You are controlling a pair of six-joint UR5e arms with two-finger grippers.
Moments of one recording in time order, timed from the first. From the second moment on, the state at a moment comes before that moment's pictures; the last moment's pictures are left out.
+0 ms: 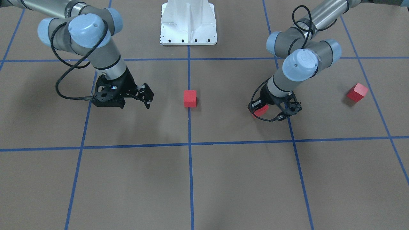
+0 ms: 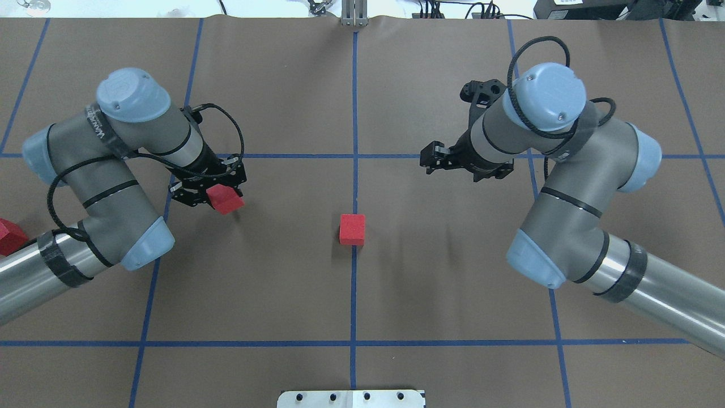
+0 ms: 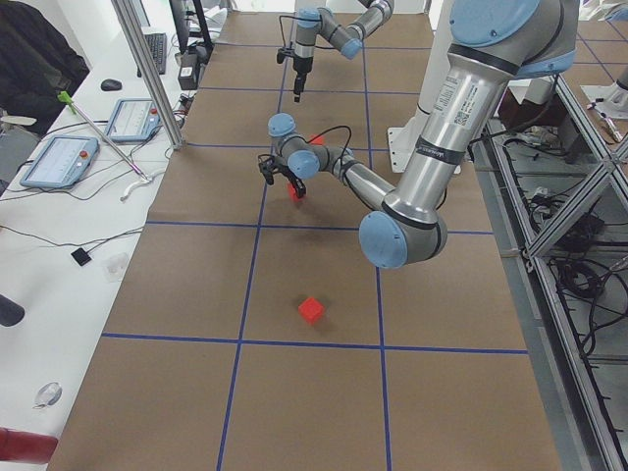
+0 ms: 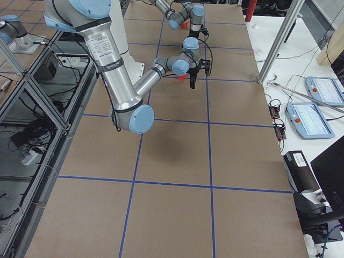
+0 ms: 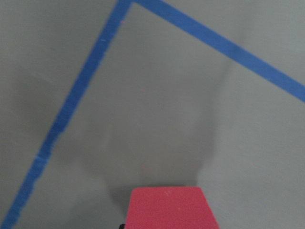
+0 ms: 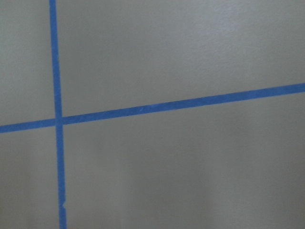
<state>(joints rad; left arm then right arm) -0.74 -2.08 -1.58 -1.80 -2.19 -1.49 0.72 -1.11 1.79 -1.40 1.99 1.22</state>
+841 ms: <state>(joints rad) -0.66 -2.59 -1.19 -1.67 -2.08 -1.09 0.84 -1.21 1.82 -1.40 2.10 1.08</state>
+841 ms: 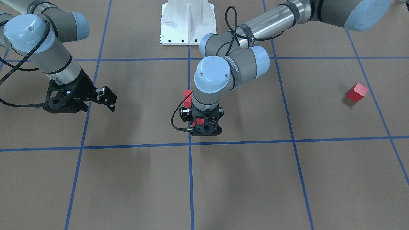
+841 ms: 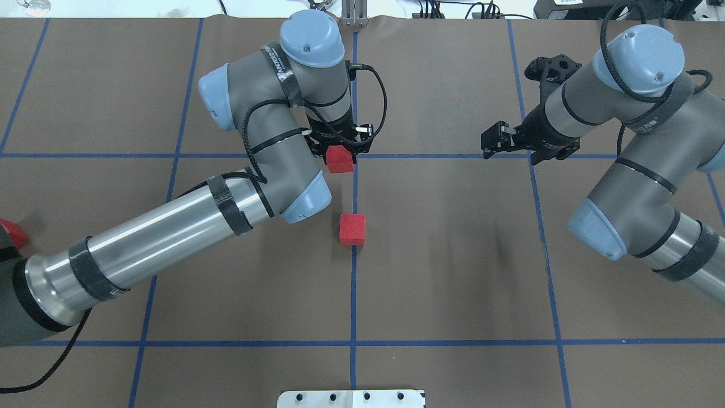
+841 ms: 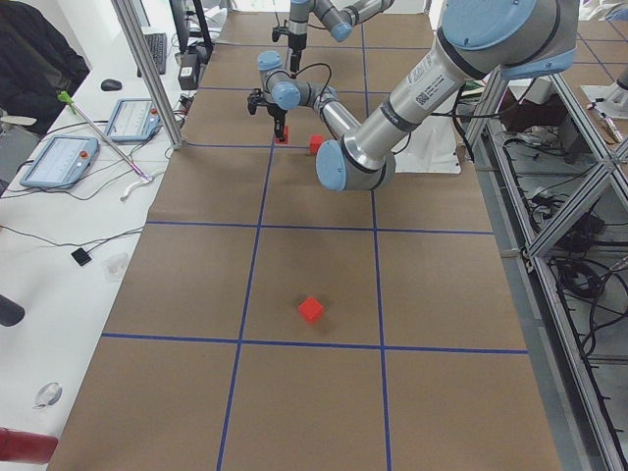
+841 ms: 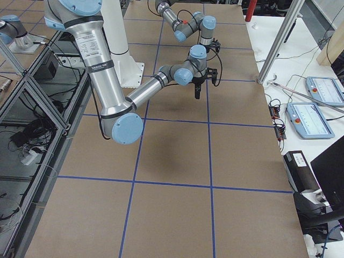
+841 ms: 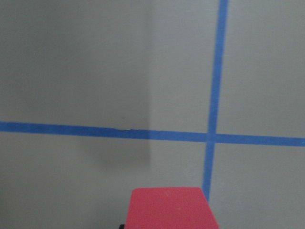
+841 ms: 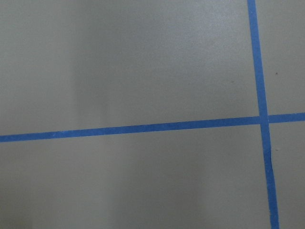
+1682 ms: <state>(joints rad) -0.57 -2.63 -1.13 -1.64 -1.99 -1.06 0.84 -1.21 1.81 -1.40 2.09 1.08</state>
